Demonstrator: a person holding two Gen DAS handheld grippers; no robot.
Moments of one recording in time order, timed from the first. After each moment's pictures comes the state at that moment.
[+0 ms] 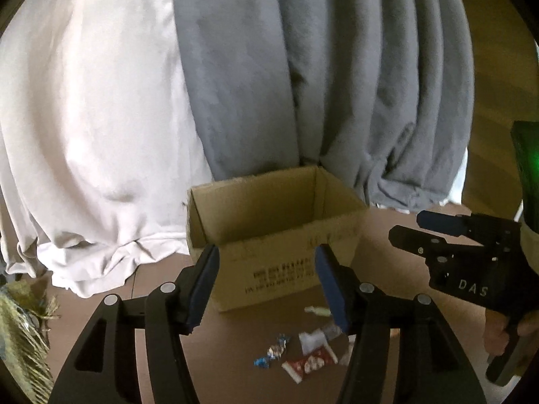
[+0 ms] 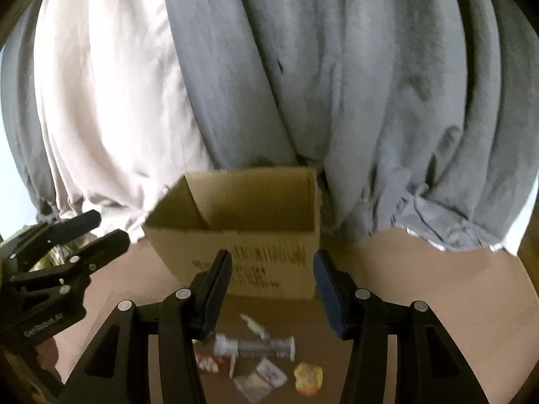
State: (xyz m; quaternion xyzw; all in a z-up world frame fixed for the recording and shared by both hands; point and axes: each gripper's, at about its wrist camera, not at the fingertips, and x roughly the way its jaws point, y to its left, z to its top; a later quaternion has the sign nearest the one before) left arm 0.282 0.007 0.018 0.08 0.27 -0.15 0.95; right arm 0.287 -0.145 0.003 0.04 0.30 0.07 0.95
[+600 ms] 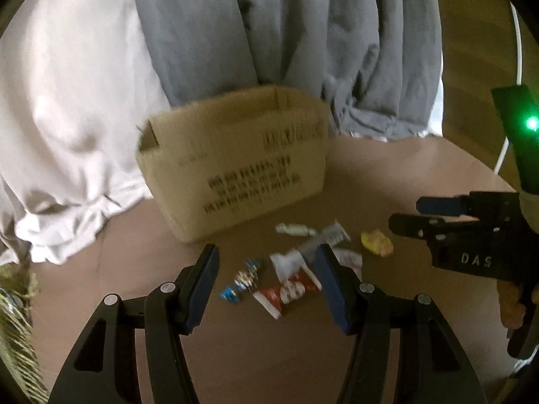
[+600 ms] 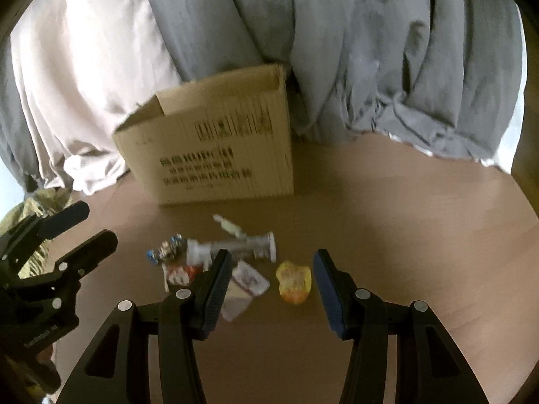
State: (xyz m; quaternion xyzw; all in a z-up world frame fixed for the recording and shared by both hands) left arm 0.252 -0.010 -0.069 0.13 0.35 -0.20 0.91; right arm 0.245 -0.163 -0.080 0.07 0.40 0.03 0.91
